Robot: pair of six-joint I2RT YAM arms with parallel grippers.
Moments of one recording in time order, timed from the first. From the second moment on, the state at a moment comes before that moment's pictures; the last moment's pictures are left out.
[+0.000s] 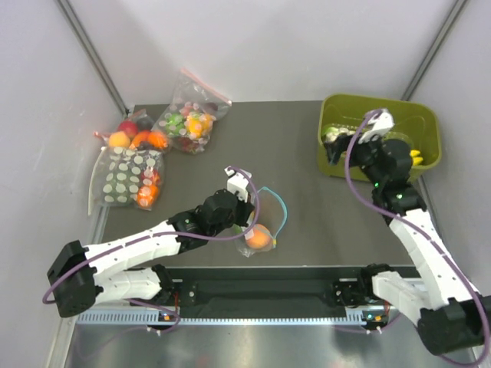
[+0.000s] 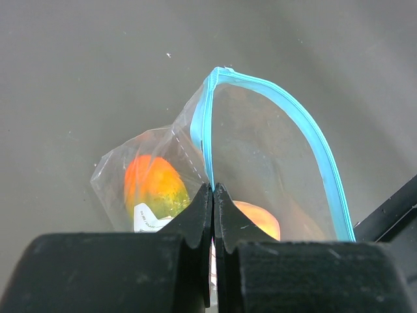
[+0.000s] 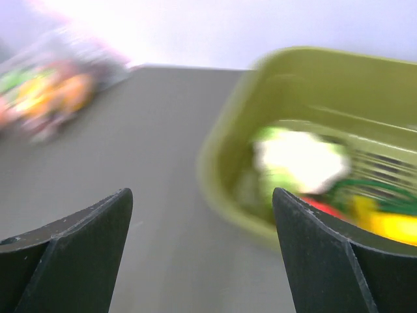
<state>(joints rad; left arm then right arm) -0.98 1.11 0.69 -0.04 -0.27 -0.37 0.11 0.97 0.88 -0.04 -0.15 0.13</state>
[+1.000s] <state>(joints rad) -0.98 1.08 0.69 -0.11 -0.26 -0.36 0.77 1.02 0.56 0.14 -0.47 0.36</state>
